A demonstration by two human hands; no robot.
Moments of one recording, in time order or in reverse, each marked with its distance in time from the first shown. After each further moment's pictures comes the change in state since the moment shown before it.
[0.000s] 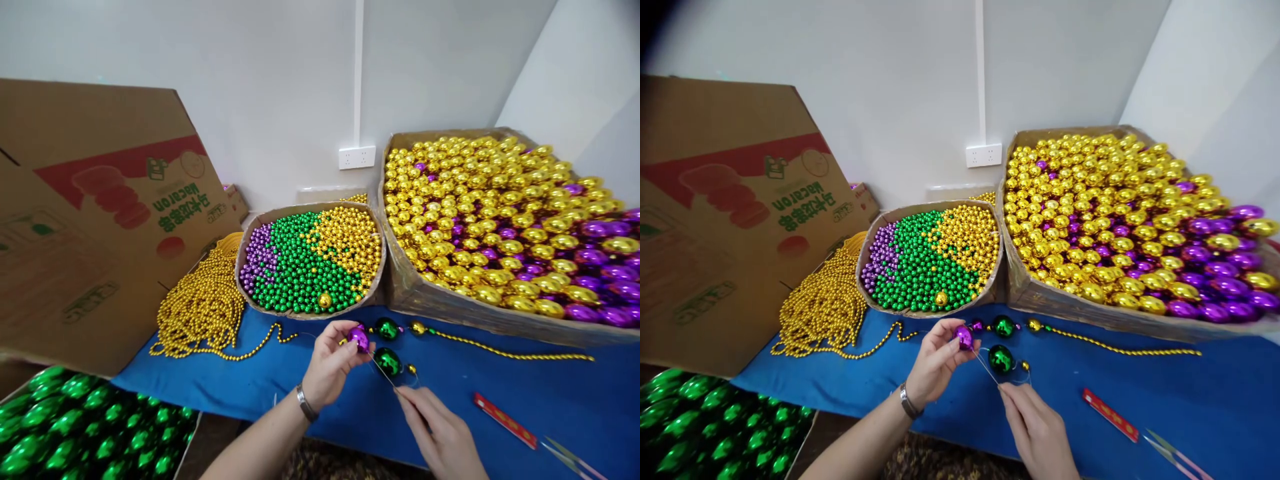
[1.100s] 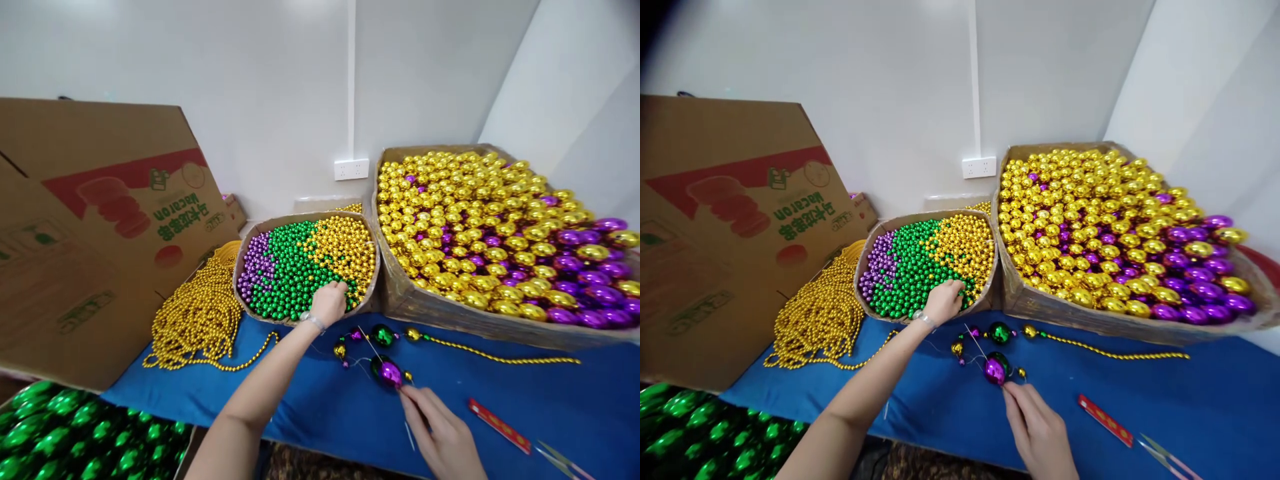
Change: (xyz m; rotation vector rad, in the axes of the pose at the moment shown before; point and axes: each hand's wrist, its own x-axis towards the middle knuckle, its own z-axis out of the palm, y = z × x) left_hand 0.117 0.035 -0.019 1.378 -0.012 0.265; right_hand 0.009 -0.005 -0.006 -0.080 0.114 0.028
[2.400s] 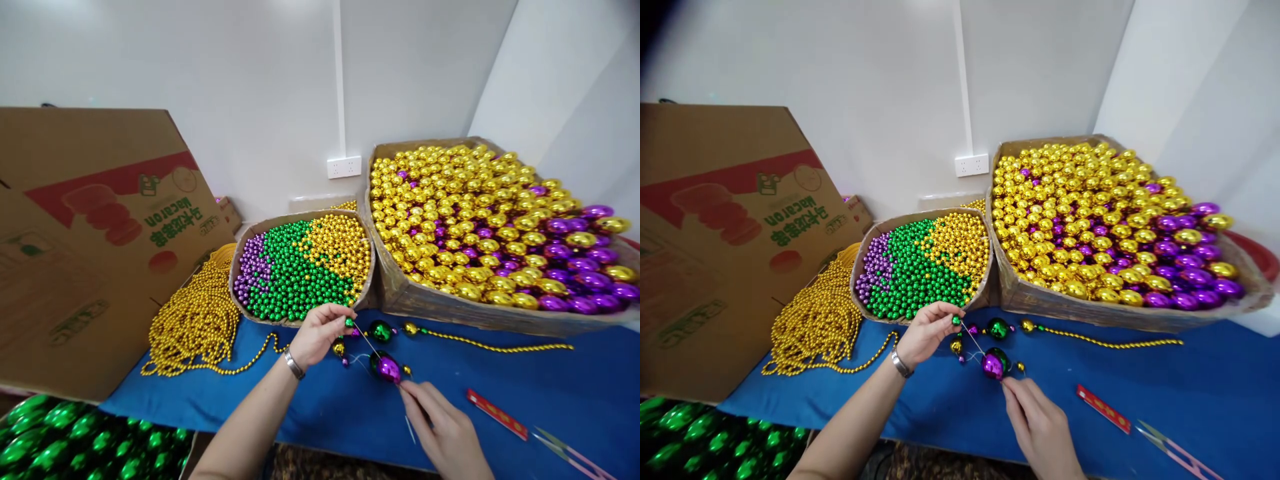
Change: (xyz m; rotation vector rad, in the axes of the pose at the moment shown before) left_hand -0.067 0.021 -0.010 -1.174 -0.189 -0.170; right_hand -0.001 0.000 -0.004 -0.004 0.016 -0.030
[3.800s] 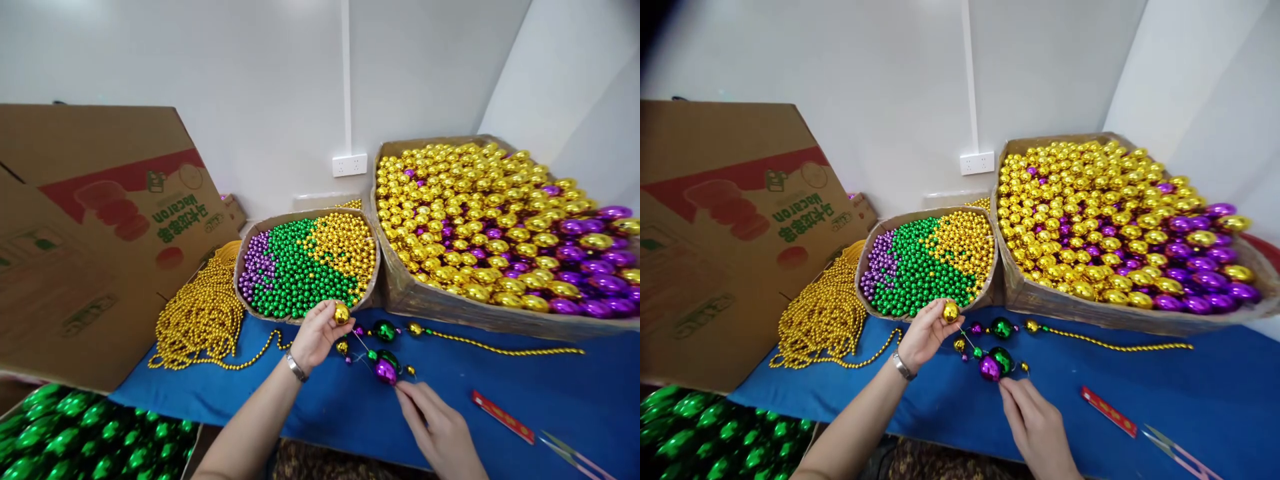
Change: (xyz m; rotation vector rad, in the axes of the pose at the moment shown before) left_hand -0.004 -0.002 -0.005 -0.168 0.182 -0.078; right_hand -0.003 0.001 0.010 0.019 -0.039 0.002
